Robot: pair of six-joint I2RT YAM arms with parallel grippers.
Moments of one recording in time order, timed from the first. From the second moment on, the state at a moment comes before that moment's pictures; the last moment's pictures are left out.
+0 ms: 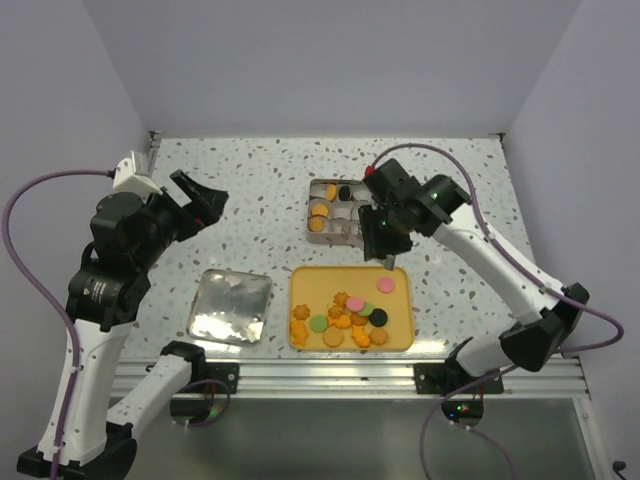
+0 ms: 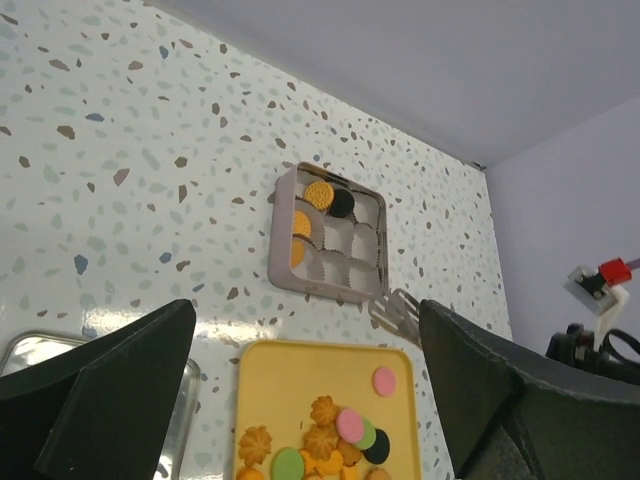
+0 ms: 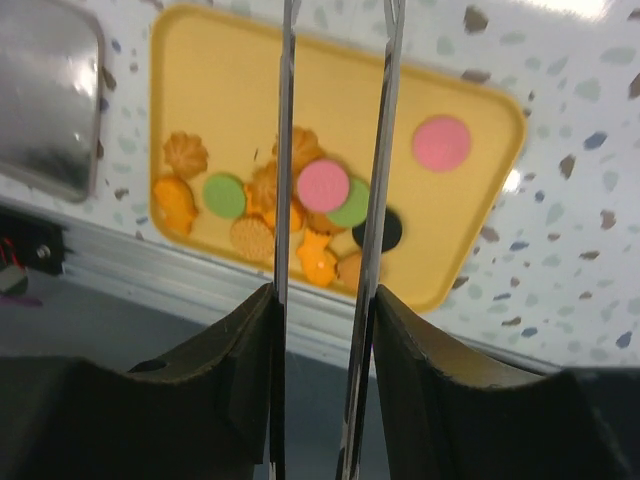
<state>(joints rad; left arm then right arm) -0.22 0.79 1.26 -0.75 -0.01 -0.67 0.67 1.51 1.67 -1.30 0.04 0.48</state>
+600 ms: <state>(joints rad) -0.22 0.77 1.17 -0.78 0.09 -0.67 0.82 1.16 1.23 -1.33 0.03 0.70</state>
